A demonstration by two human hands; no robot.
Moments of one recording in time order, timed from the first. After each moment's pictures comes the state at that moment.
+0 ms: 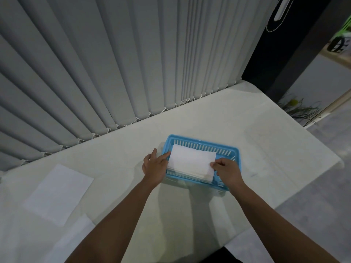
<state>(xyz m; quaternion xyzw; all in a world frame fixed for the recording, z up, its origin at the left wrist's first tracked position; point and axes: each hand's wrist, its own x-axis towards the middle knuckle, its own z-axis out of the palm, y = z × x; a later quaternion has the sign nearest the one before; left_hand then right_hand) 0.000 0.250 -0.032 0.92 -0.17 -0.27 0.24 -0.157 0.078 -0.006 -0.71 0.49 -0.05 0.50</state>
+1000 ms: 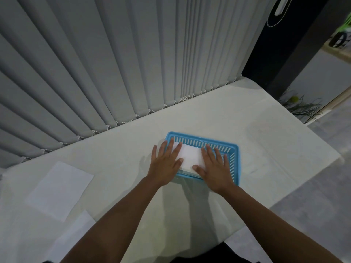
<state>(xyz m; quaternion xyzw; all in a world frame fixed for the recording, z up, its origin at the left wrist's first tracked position) -0.014 0.243 -0.033 0.89 -0.43 -0.12 0.08 -0.154 0.100 -0.033 -0.95 0.28 0.08 0.14</state>
